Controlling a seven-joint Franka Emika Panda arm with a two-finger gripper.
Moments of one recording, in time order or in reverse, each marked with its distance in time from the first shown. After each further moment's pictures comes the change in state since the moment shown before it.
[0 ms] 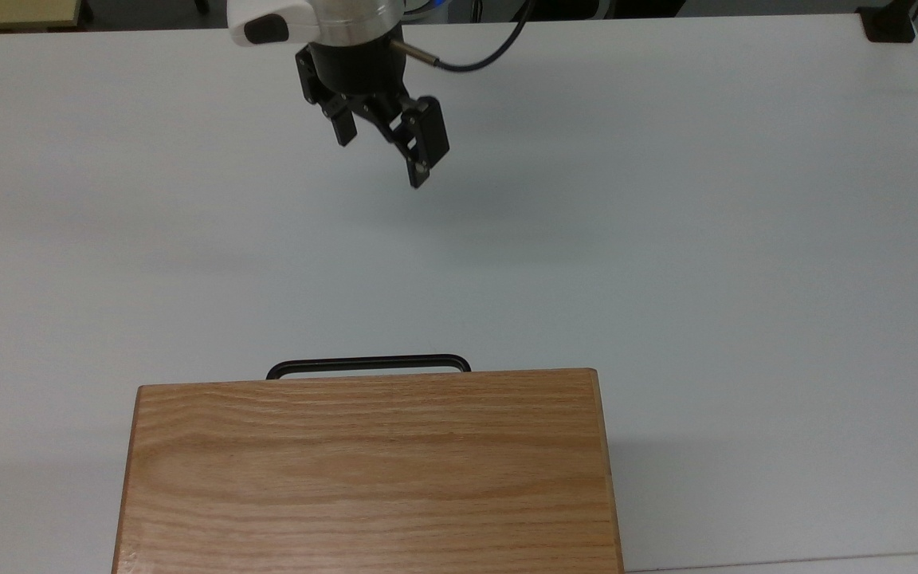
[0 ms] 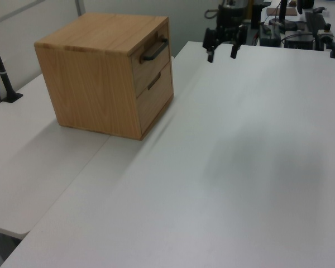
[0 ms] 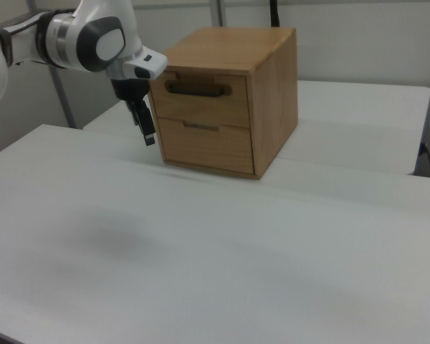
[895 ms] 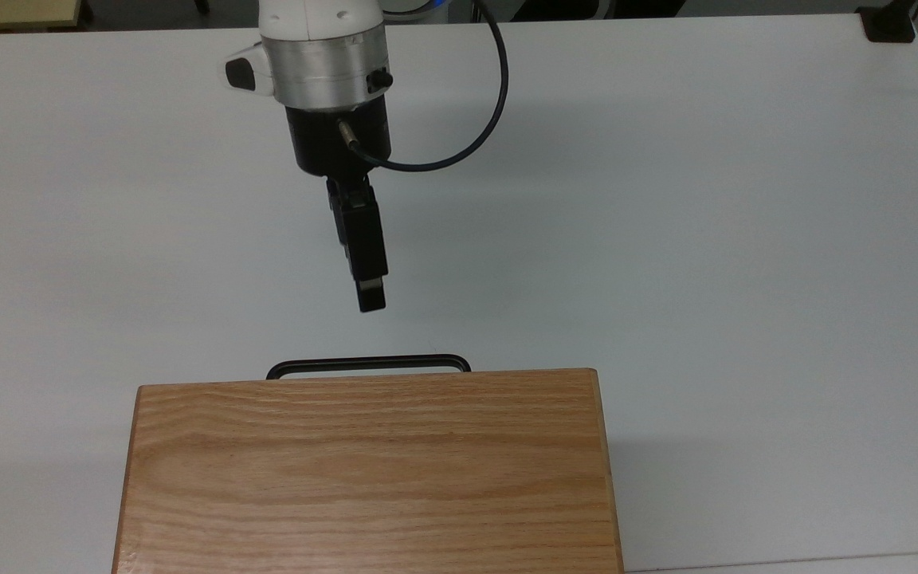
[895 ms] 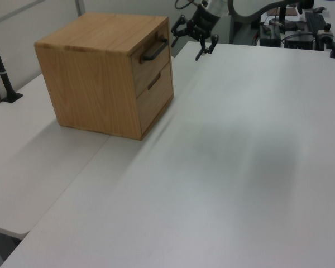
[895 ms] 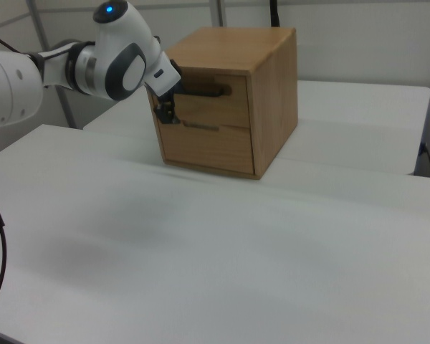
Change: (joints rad) arm -0.004 0.130 0.000 0.005 0.006 0.572 0.601
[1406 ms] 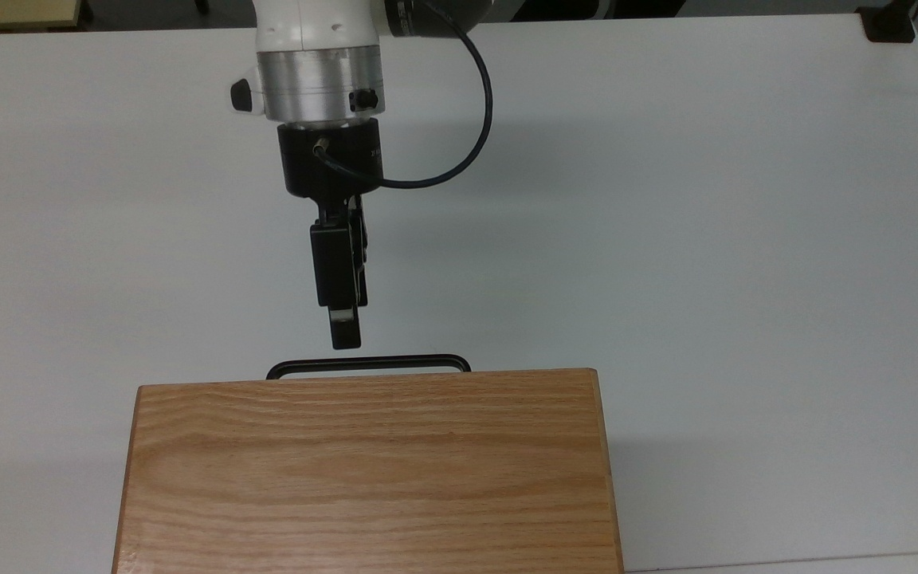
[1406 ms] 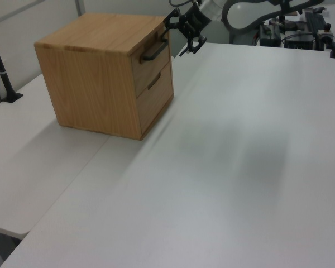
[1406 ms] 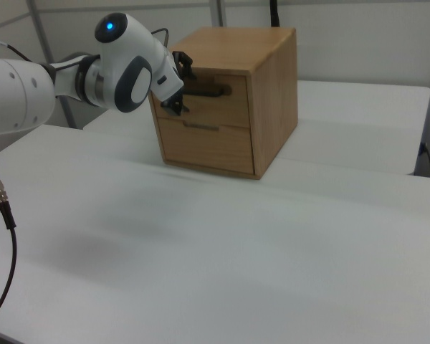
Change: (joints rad) arm 0.001 0.057 0.000 0.001 0.000 0.266 0.167
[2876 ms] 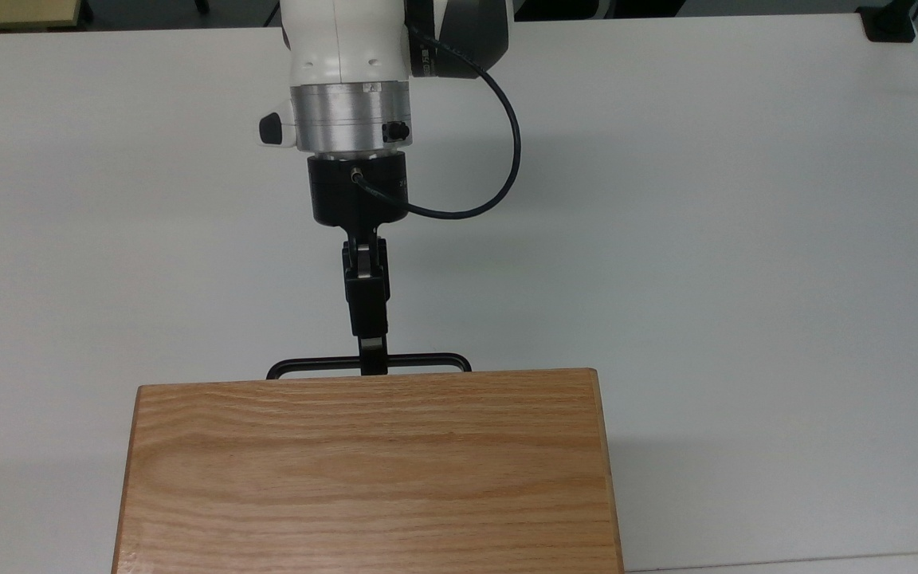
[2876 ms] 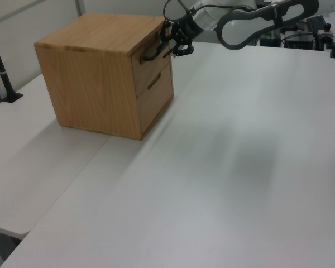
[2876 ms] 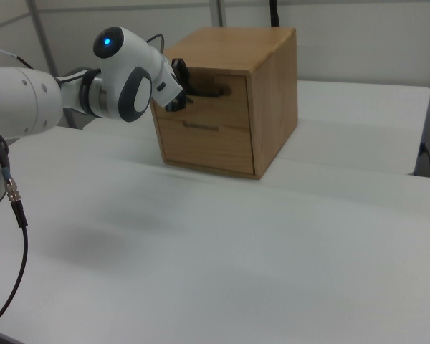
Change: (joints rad) arm 0.034 0.061 -0.010 0.016 -0.060 0.112 0.016
